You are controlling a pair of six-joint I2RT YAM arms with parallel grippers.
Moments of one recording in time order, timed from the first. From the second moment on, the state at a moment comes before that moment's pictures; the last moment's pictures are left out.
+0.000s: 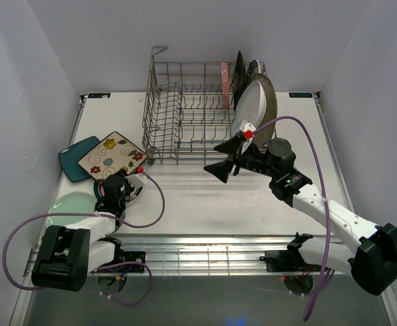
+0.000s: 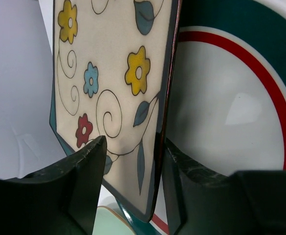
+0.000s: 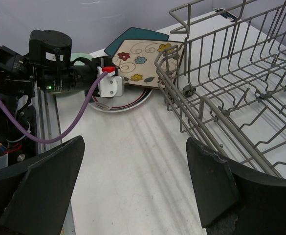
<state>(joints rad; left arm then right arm) -0.13 1.14 0.14 0.52 -0.25 0.95 0.63 1.09 0.74 0.35 -0.60 0.12</state>
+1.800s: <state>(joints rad) -0.13 0.97 0.44 0.03 -0.23 0.76 0.63 1.09 0.74 0.36 -0.61 0.12</state>
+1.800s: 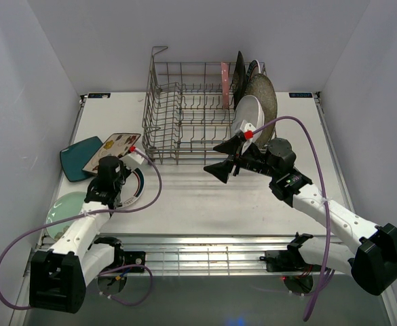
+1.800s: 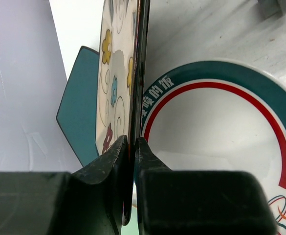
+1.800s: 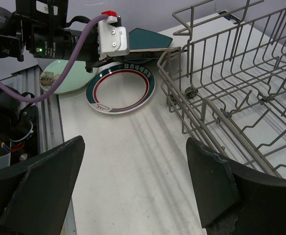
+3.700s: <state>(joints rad) 0.12 1.36 1.54 -0.43 0.05 0.28 0.63 1.09 0.74 0.36 -0.58 0.12</state>
